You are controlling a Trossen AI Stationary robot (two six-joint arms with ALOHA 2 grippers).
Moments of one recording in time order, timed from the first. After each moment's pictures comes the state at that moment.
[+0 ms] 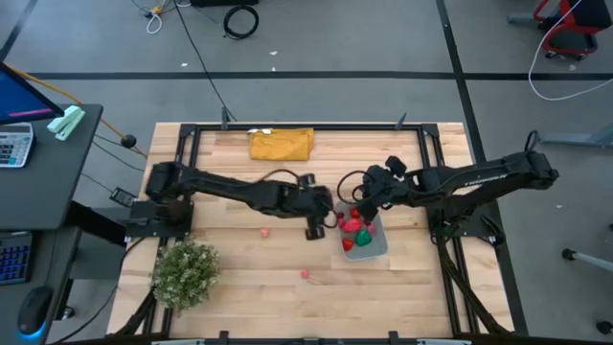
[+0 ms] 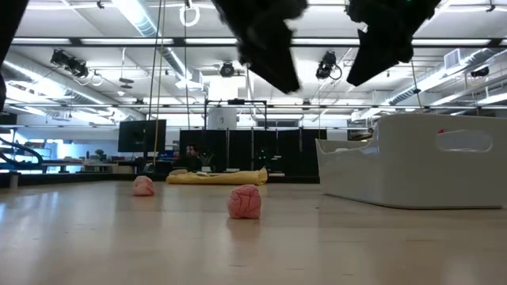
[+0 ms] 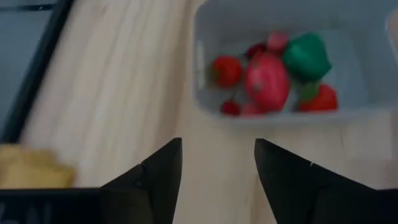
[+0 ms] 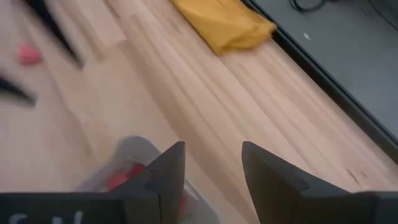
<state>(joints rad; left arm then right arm) -0.12 1.90 1.57 -0.56 -0.37 -0.10 0.13 1.21 0.97 -0.74 0.56 0.55</state>
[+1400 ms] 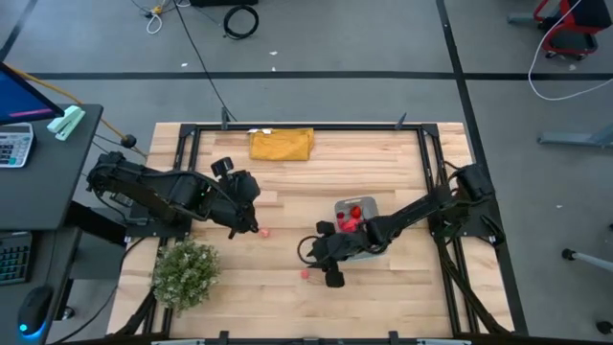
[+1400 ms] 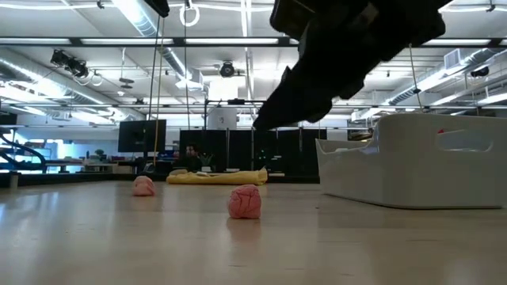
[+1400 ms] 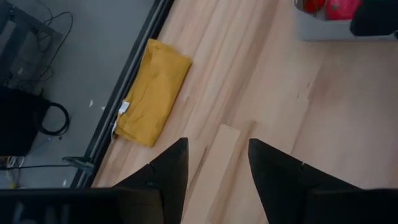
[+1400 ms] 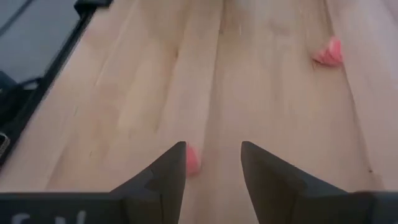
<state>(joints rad) -0.34 1.43 1.57 -1.35 -0.70 -0.54 0.34 1.82 1.00 0.16 0.07 0.23</state>
